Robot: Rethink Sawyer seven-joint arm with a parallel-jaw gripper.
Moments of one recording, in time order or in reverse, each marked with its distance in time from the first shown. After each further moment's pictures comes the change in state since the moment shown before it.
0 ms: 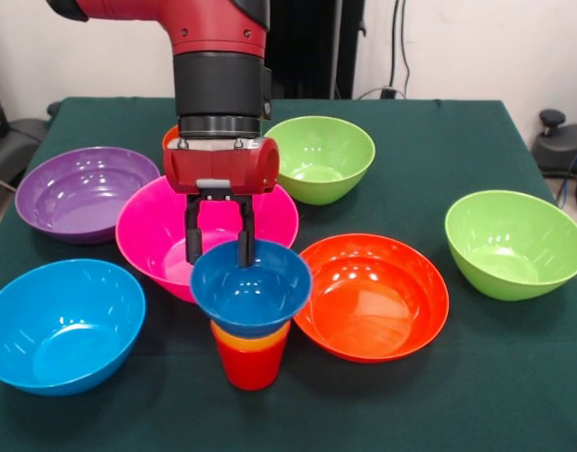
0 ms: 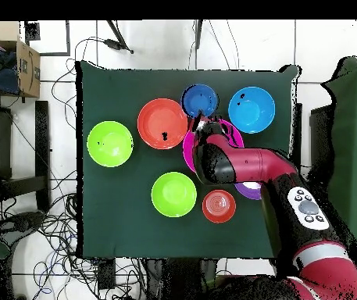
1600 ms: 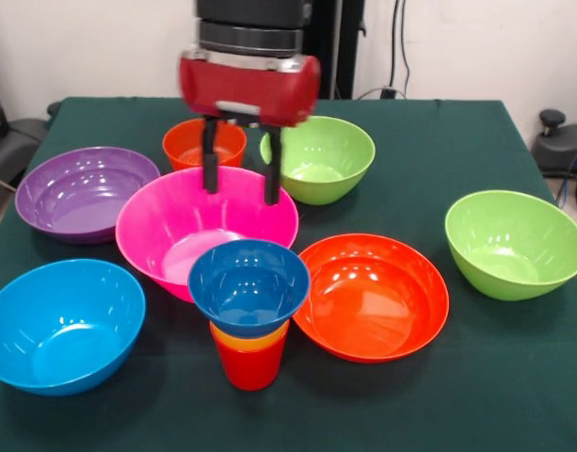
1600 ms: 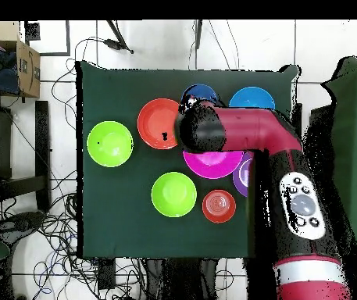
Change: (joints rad) arm 0.147 -0.171 -0.021 -0.163 0.122 0.600 0.000
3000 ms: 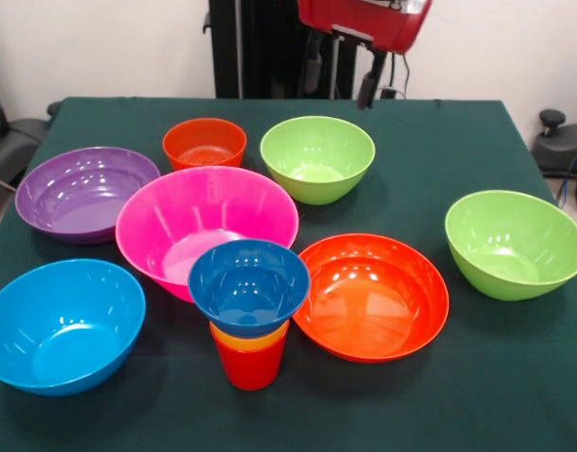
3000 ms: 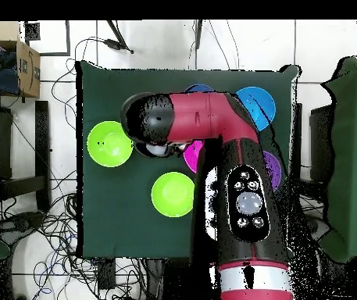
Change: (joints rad) arm 0.185 -0.033 -0.104 -0.061 0.098 0.531 0.000
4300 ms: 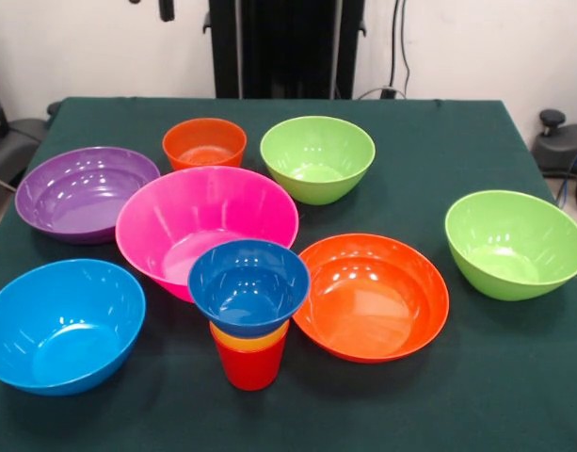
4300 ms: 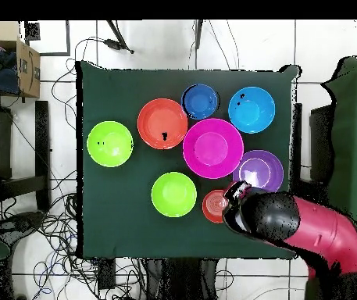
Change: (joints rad) arm -0.449 -0.311 0.011 0.547 0.026 -0.361 0.000
